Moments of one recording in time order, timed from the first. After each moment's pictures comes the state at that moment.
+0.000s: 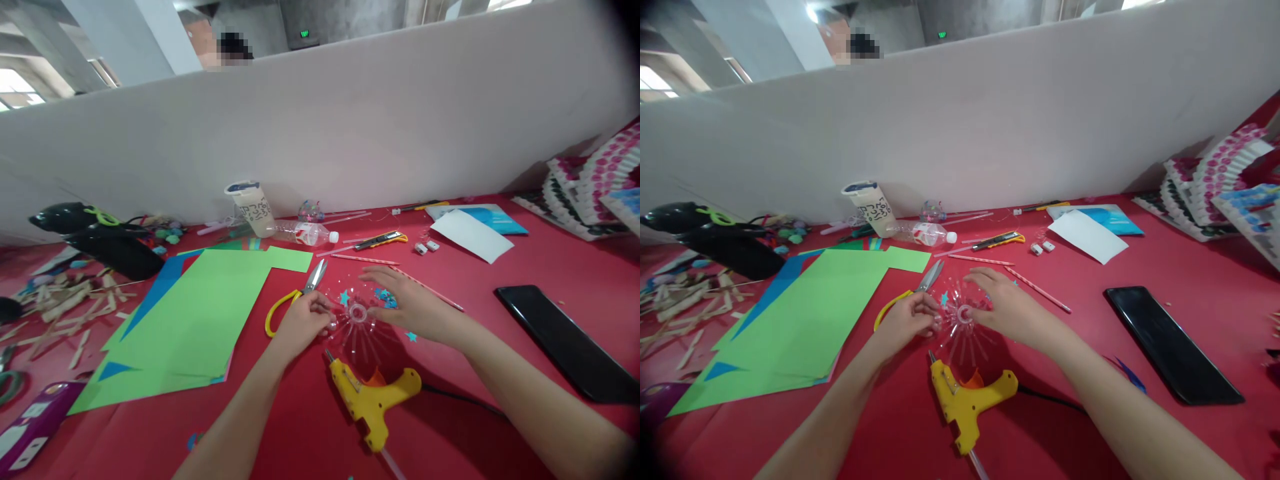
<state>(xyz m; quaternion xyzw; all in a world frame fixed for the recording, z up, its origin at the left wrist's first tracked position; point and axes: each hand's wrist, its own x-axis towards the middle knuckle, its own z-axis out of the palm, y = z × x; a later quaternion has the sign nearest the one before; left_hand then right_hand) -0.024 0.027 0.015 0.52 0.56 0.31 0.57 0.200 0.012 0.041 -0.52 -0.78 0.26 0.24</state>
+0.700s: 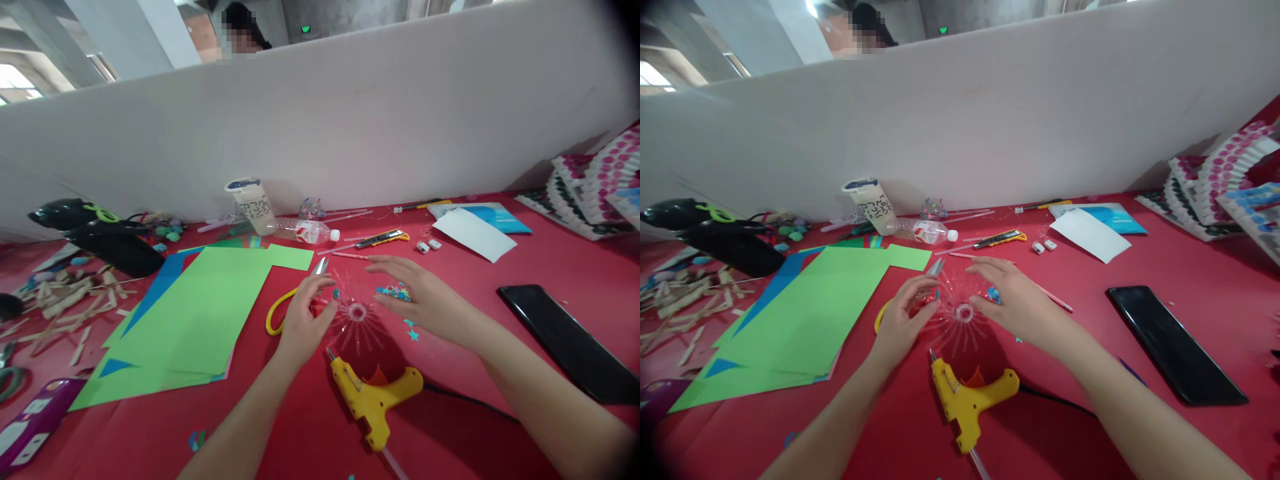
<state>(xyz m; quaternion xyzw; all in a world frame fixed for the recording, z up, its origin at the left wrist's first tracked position) -0.020 0.018 0.020 0.69 0.47 0.43 0.35 0.206 0.007 0.058 -0.52 -0.78 0.22 0.27</state>
